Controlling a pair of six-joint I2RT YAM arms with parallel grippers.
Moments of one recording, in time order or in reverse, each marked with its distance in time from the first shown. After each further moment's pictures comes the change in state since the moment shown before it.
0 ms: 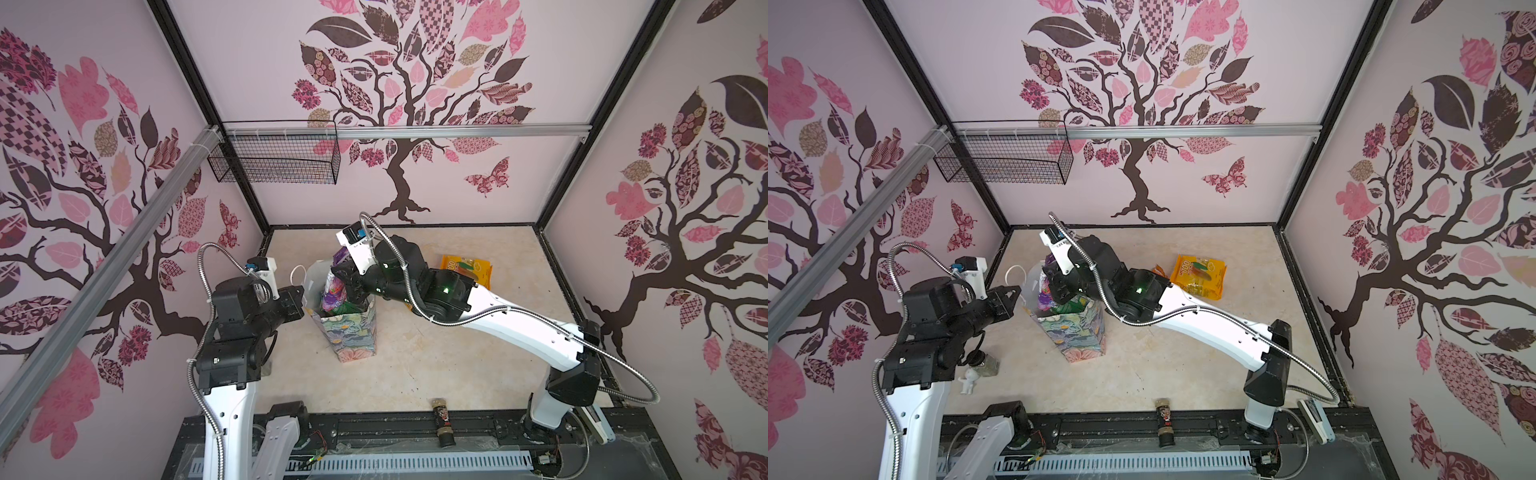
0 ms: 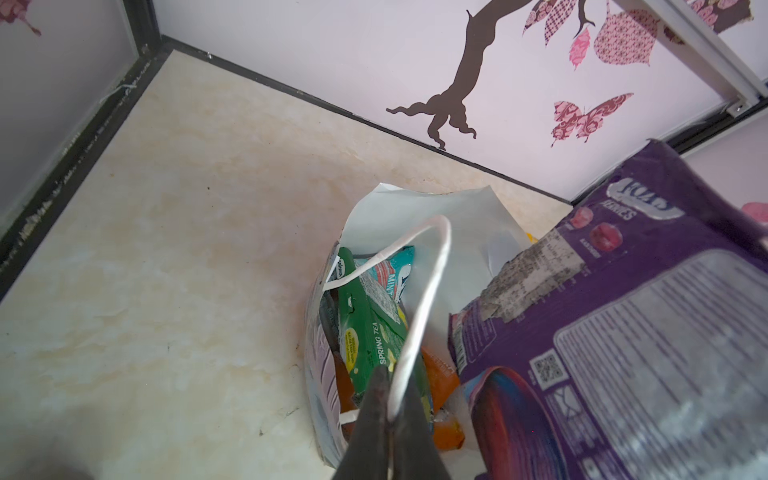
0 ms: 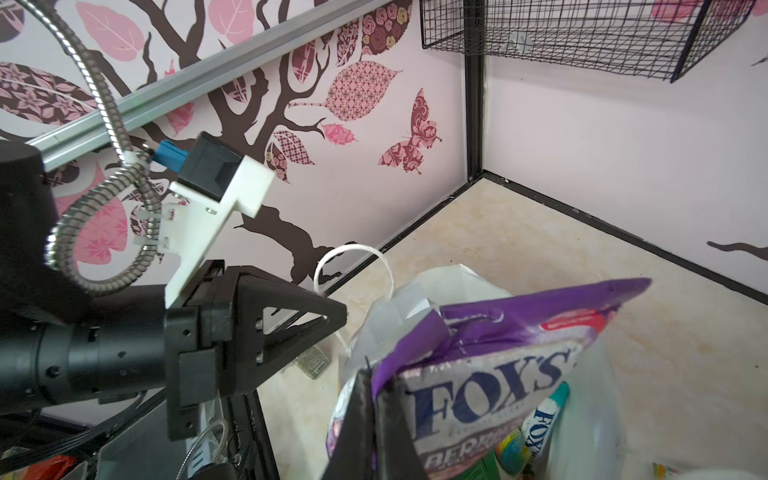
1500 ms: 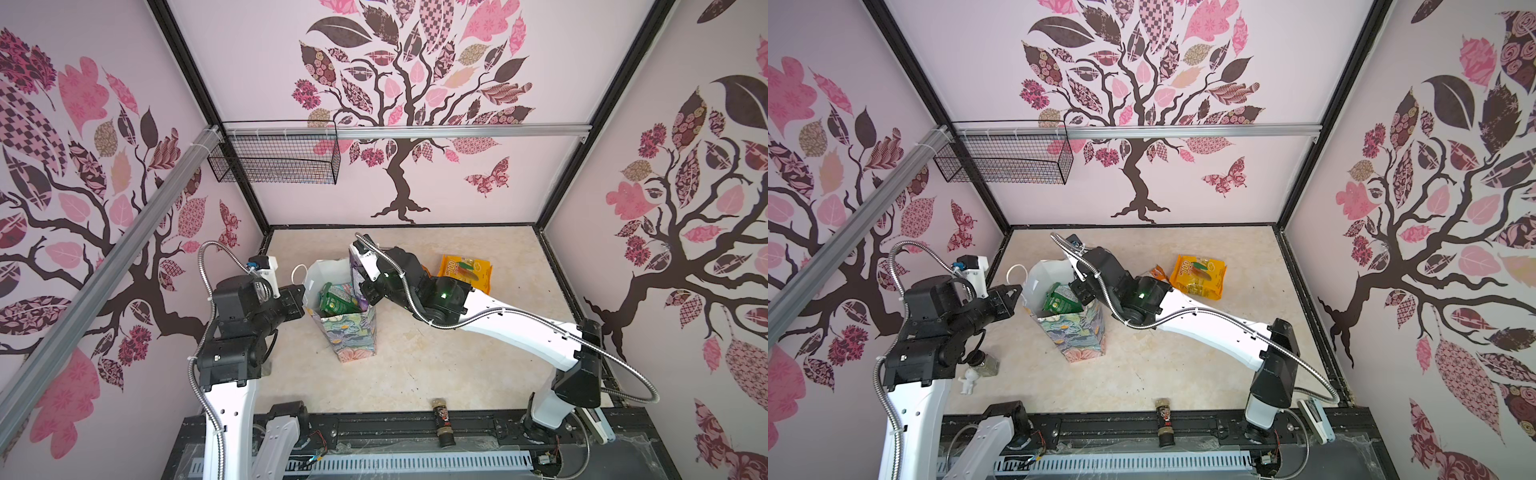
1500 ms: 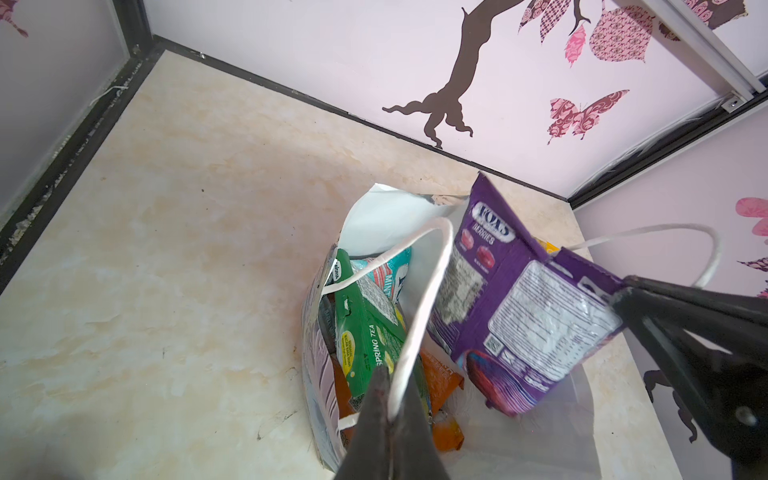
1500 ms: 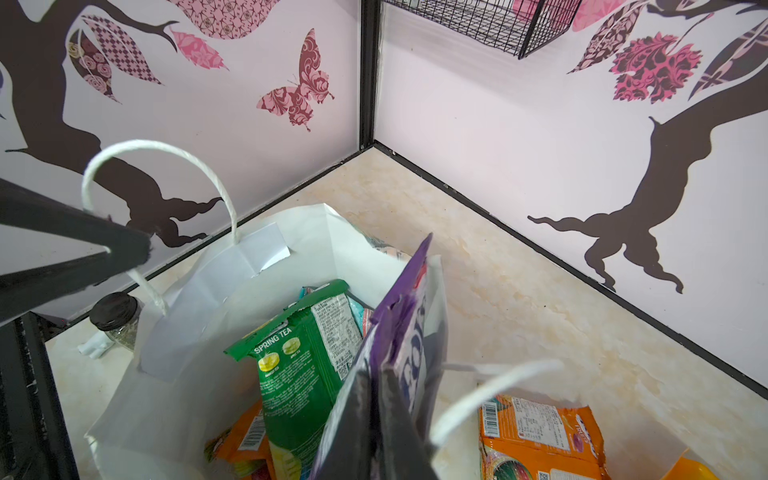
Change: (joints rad) left arm 0.000 0.011 0.000 0.012 0.017 -0.002; right arm -0.040 -0.043 -0.187 0.034 0.235 -0.196
